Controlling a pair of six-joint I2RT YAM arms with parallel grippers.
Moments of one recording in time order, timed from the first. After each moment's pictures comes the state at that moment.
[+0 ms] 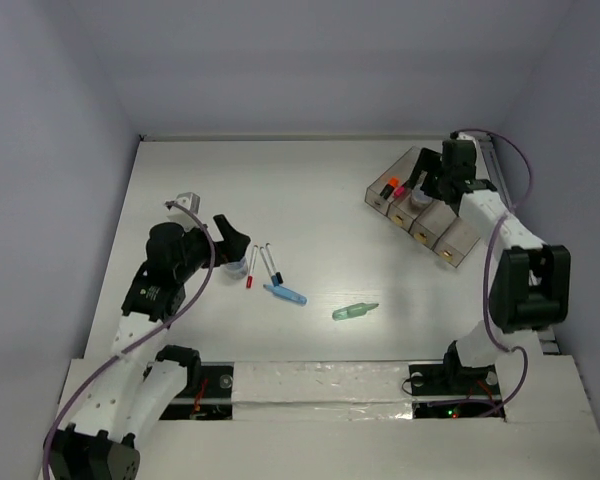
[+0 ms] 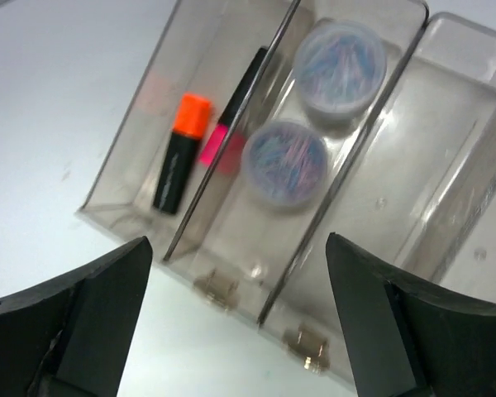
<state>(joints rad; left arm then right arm) -0.21 0.70 0.63 -0.32 0.20 -0.47 0.06 1.68 1.28 -0.30 0.14 0.38</state>
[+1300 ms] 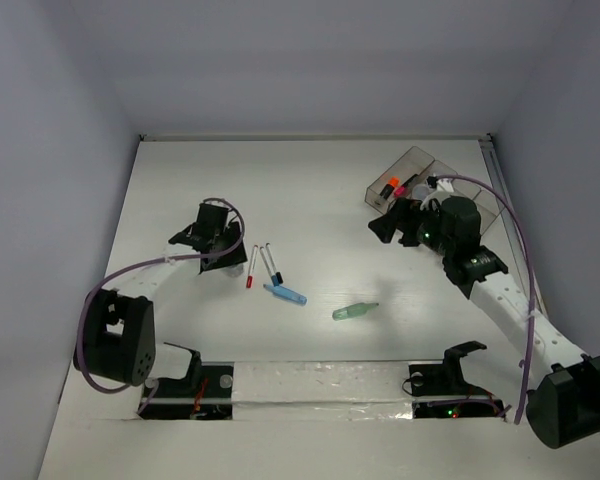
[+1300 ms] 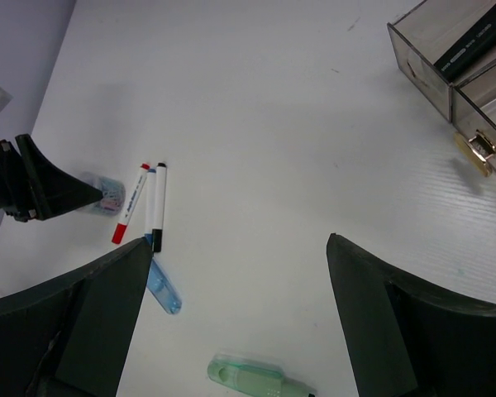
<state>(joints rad) -0.27 1.35 0.75 -0.39 -0.07 -0.45 0.29 1.01 0.72 -0.07 -0.29 0.47</state>
